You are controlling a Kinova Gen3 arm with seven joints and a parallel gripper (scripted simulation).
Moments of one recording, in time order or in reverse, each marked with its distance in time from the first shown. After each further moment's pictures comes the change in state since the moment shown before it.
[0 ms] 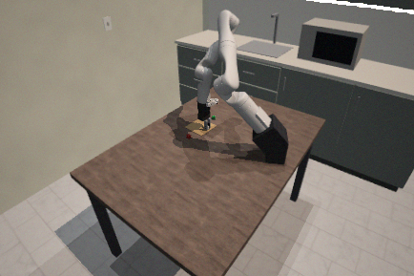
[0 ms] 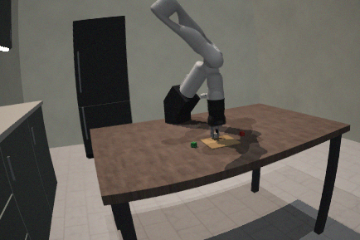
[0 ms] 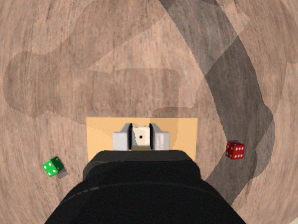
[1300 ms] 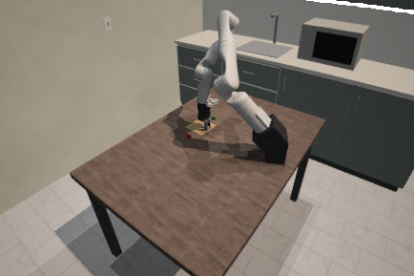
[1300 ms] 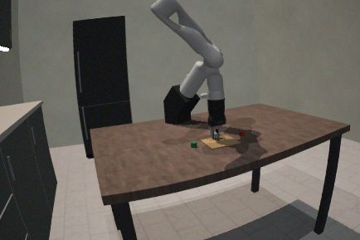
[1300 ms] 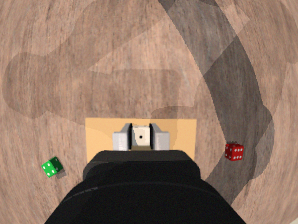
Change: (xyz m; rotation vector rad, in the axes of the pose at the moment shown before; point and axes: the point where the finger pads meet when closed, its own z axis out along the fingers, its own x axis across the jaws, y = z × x) arm 0.001 -0.001 0.000 0.002 0.002 -0.005
